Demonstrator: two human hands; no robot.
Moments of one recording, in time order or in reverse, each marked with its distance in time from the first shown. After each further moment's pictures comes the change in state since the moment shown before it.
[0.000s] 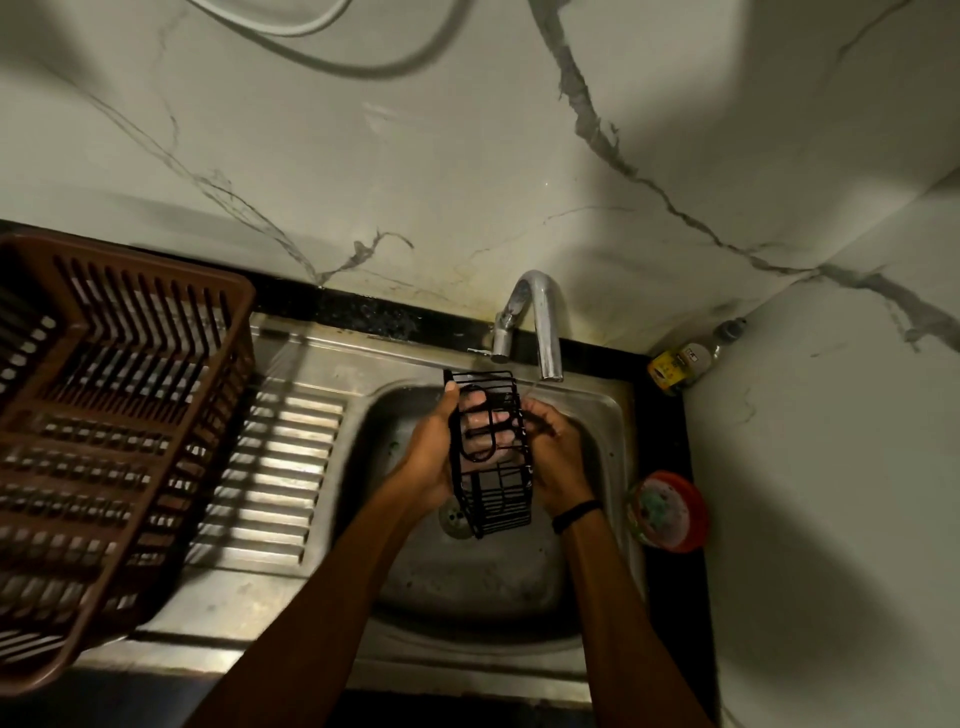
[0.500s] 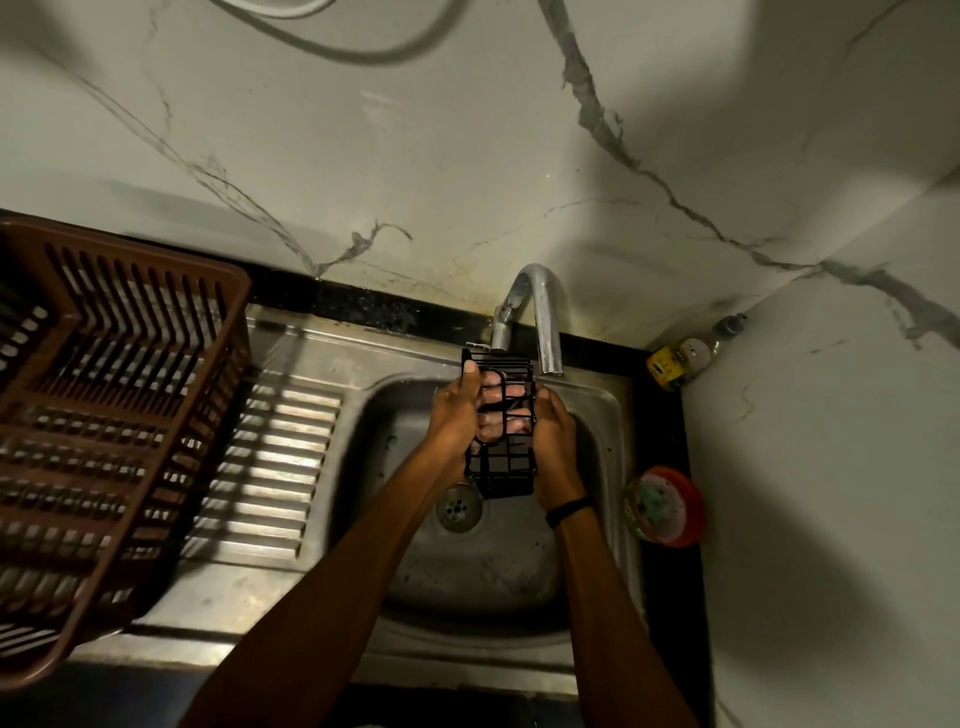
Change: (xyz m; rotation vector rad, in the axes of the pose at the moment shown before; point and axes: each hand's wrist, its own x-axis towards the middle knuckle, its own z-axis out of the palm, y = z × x) left_hand 0.011 0.004 0.029 0.113 0.045 0.166; right_hand -0.002 -0.009 0.011 -0.026 0.152 -0.066
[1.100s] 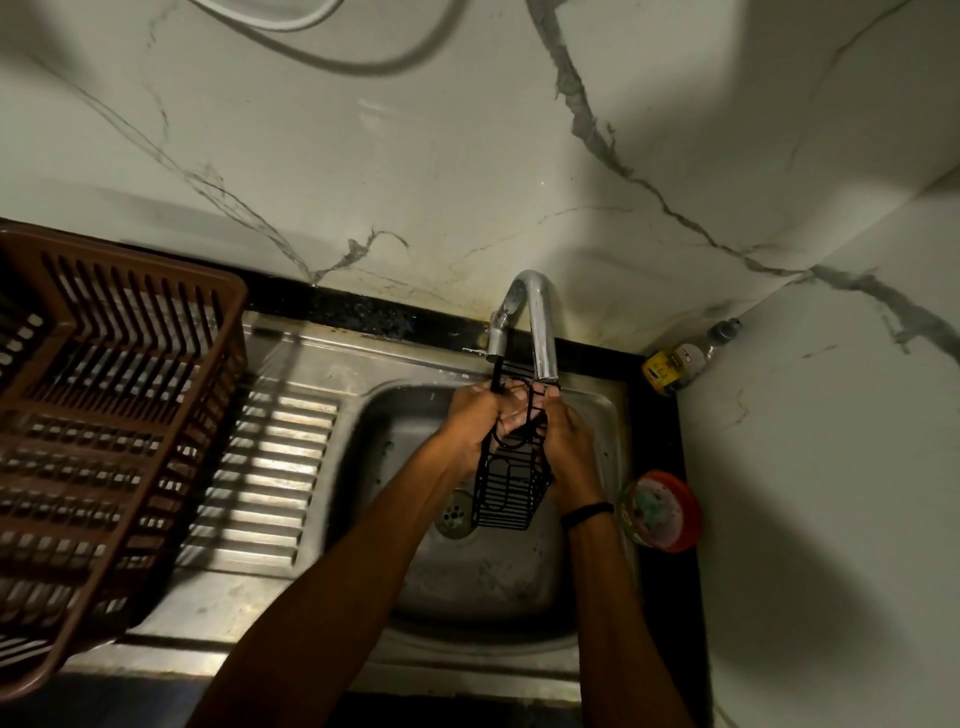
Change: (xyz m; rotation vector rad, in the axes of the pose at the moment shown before) left_hand 0.016 0.000 0.025 -0.111 -0.133 -0.122; right_hand 0.000 -0.016 -0.022 -0.179 0.031 -0.048
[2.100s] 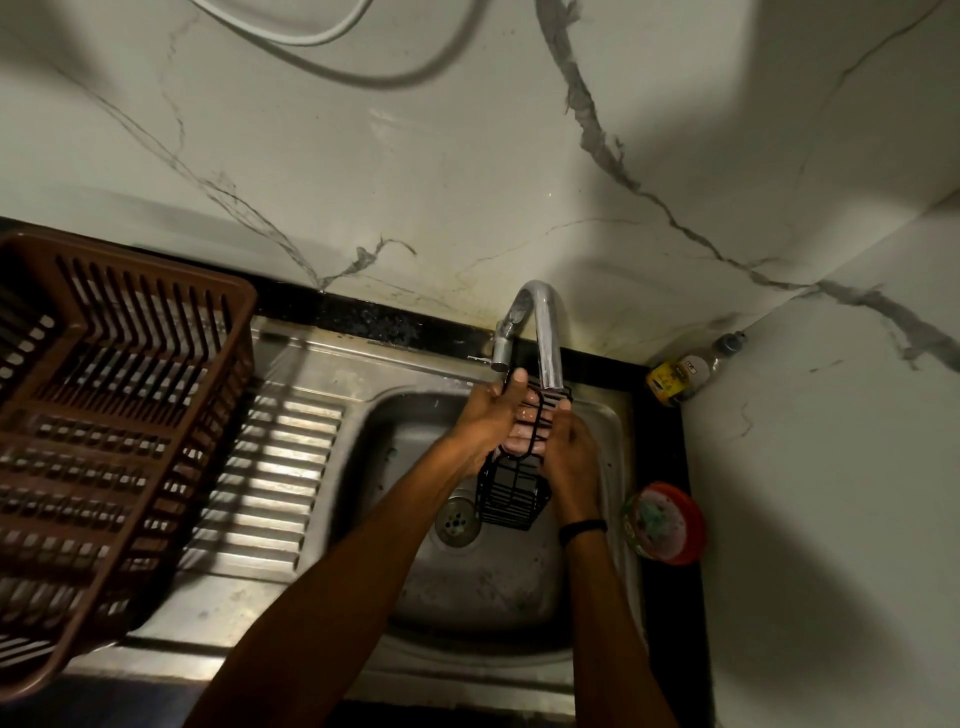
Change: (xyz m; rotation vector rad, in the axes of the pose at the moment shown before) left_hand -0.012 0.011 0.004 0.371 -0.030 0.097; right_hand -0.015 -0.008 0.005 -0.235 0.127 -0.100
